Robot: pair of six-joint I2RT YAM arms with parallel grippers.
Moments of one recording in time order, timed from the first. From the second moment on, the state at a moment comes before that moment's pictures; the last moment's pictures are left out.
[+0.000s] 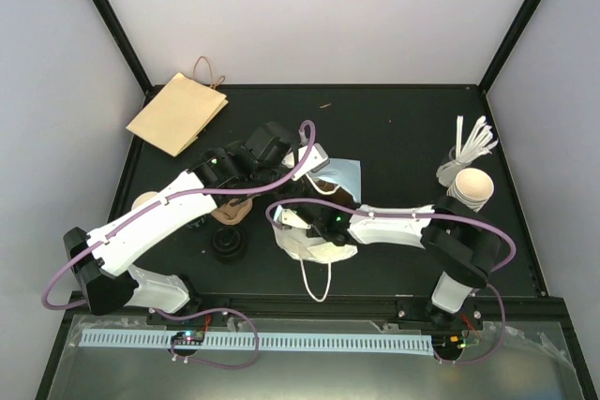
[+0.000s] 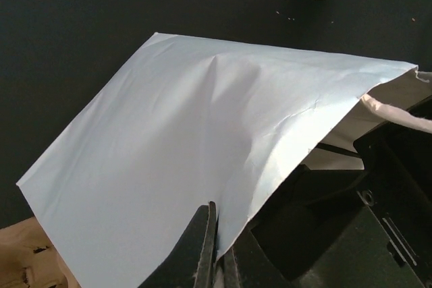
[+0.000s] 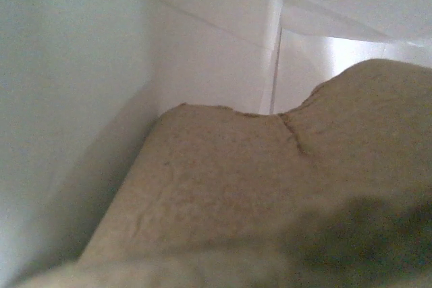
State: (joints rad) left arm -0.88 1.35 1.40 -0.86 0.12 0.09; right arm 1.05 1.69 0.91 -0.18 0.41 -0.74
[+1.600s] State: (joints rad) left arm -0.90 1.34 1.40 -0.89 0.19 0.04; right arm 1.08 1.45 0.82 -0.35 0.09 -0.74
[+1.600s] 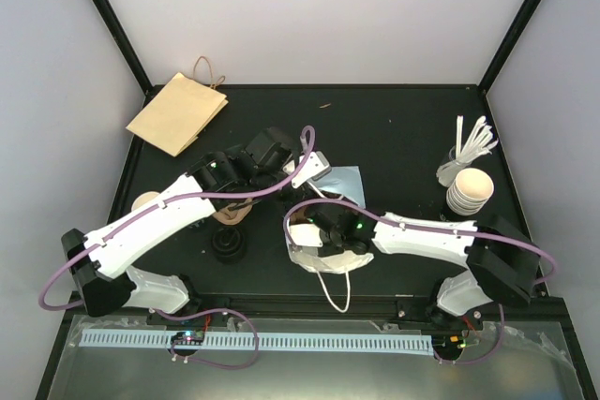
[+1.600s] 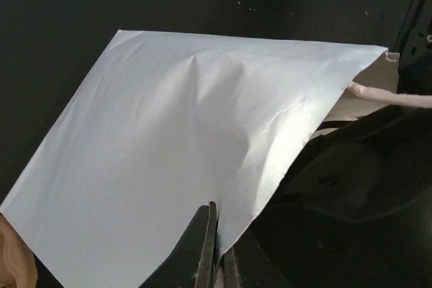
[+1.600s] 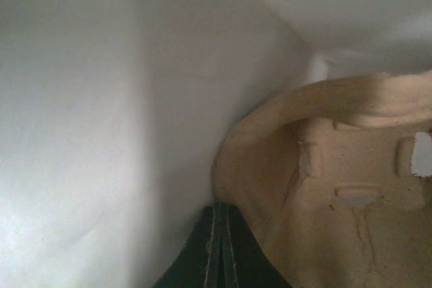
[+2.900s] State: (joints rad) left arm -0.90 1.27 1.32 -0.86 0.16 -0.01; right arm 1.06 1.37 0.83 -0.40 0.17 -0.60
